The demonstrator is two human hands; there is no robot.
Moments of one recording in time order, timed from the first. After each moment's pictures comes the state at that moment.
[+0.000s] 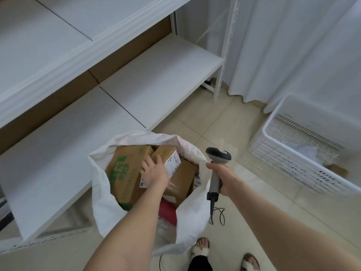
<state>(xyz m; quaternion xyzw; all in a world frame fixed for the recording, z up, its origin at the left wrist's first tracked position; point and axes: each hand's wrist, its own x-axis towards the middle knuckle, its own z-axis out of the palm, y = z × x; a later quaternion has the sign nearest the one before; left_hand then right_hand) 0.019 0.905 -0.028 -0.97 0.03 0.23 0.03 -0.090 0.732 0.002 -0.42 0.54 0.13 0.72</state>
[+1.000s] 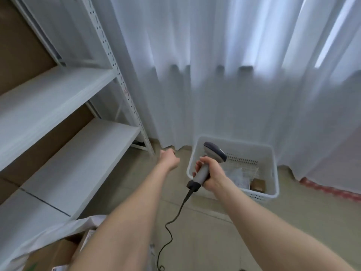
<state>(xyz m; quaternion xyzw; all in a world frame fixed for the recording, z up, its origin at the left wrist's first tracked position) -0.096 0.497 0.178 -0.91 0.27 0.27 -0.15 -0.235 0.443 0.166 -0.18 0.46 -0.18 0.85</state>
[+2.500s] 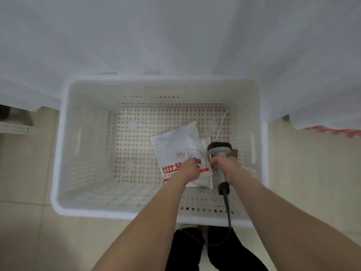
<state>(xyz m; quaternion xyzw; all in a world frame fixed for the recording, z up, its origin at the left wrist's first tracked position) -0.242 0.012 -0.445 -0.74 0.28 0.61 0.01 -0.359 -0.048 -0.435 -0.26 0.75 0.10 0.60</state>
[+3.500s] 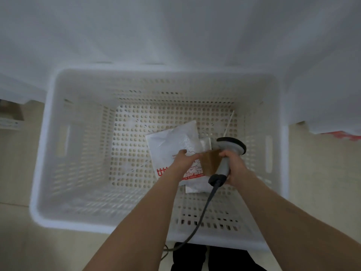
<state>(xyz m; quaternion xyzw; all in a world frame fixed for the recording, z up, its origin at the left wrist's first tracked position) -0.211 0.002 -0.503 -0.76 0.05 0.63 -0.18 -0.350 -0.057 -0.486 -0.11 0.74 -0.03 0.66</state>
